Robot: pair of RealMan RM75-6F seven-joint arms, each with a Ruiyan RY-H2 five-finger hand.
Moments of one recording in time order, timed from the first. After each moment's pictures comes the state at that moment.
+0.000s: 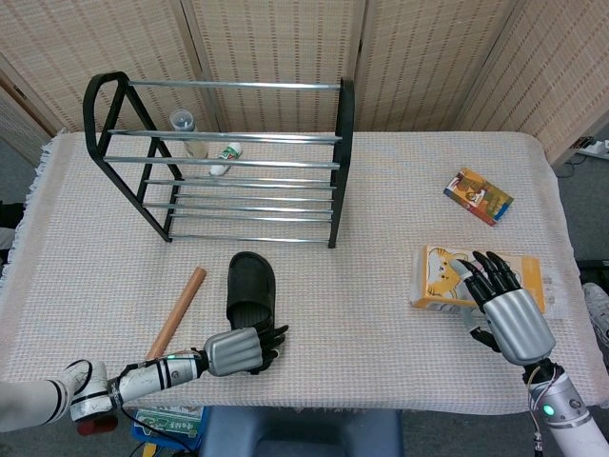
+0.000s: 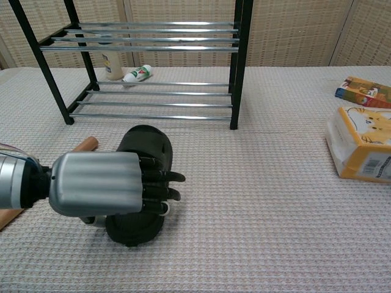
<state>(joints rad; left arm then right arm) -0.90 -1.46 0.16 -1.39 1.95 0.93 0.48 0.22 -1.08 0.03 -1.72 -1.71 1.48 -0.07</state>
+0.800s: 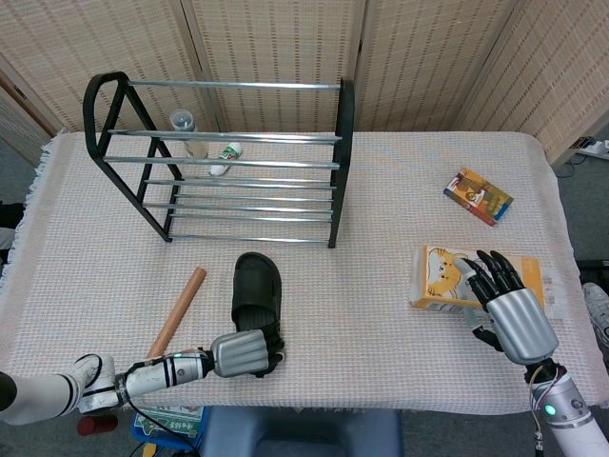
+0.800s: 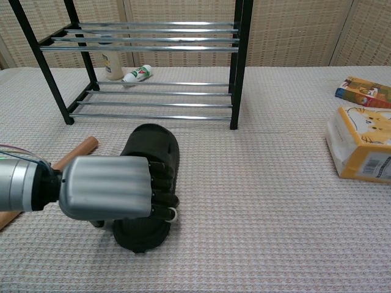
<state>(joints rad) -0.92 -1.52 0.18 -1.29 2.02 1.00 0.36 0.21 -1.08 0.04 -1.72 -1.70 1.48 -0.08</state>
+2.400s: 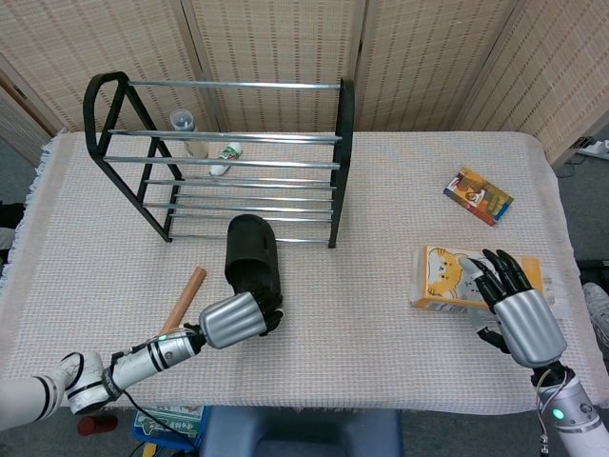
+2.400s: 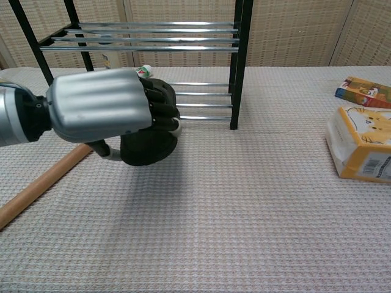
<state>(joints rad) -0.88 -1.39 -0.01 -1.43 1.90 1.04 0.56 0.20 -1.06 0.04 -1.72 -1.72 1.52 -0.04</state>
